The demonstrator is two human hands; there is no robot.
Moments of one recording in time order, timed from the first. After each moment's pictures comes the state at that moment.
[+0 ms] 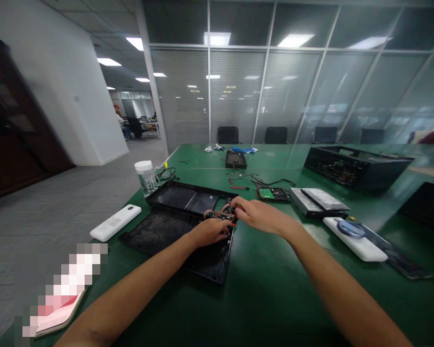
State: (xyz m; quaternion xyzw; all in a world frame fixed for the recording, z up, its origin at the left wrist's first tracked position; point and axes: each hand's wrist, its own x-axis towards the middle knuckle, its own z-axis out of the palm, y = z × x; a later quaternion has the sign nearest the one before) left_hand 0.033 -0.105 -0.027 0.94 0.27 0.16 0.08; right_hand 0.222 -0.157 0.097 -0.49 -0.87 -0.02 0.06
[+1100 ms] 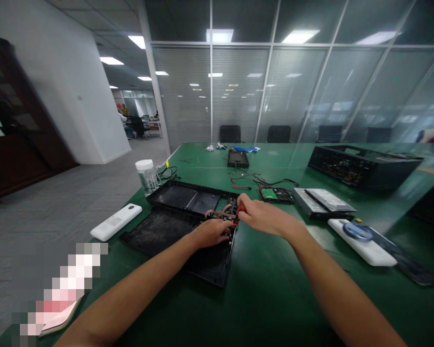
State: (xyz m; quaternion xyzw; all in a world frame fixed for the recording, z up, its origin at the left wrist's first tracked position) left_hand 0.034 -0.102 -0.030 0.94 0.28 0.16 0.09; right_hand 0.221 -0.155 0.098 -0.51 -0.85 0.03 0.08
